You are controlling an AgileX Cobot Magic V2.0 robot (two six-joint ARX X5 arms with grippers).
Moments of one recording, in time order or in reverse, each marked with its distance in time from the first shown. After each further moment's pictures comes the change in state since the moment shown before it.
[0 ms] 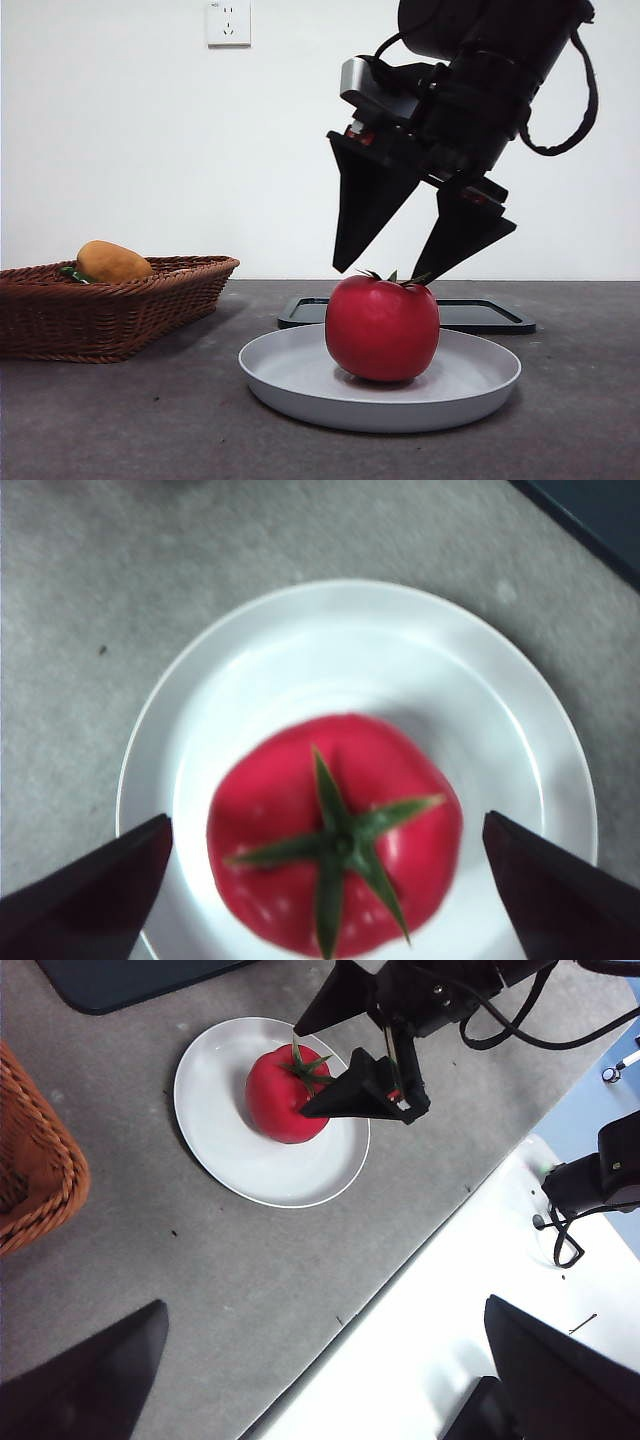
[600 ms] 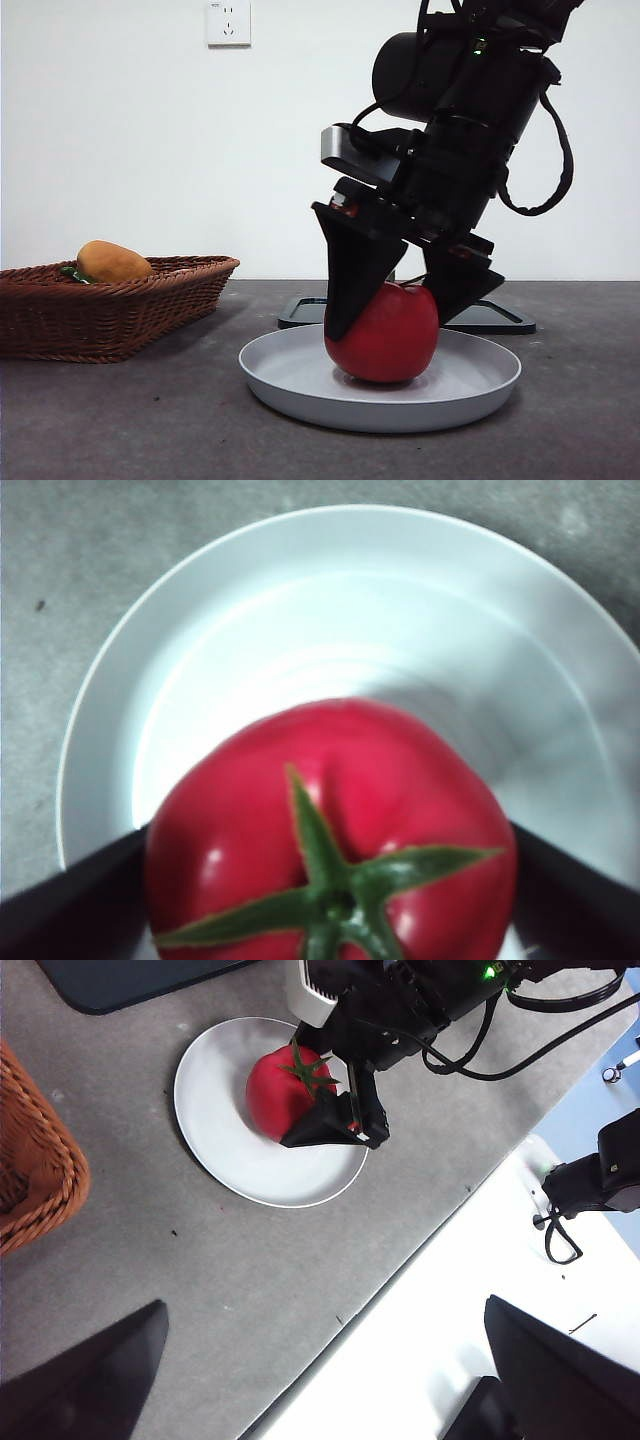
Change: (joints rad) left arm 0.000 0.000 0.000 0.000 0.000 0.000; right arm 0.019 0.127 0.002 0.021 0.000 0.000
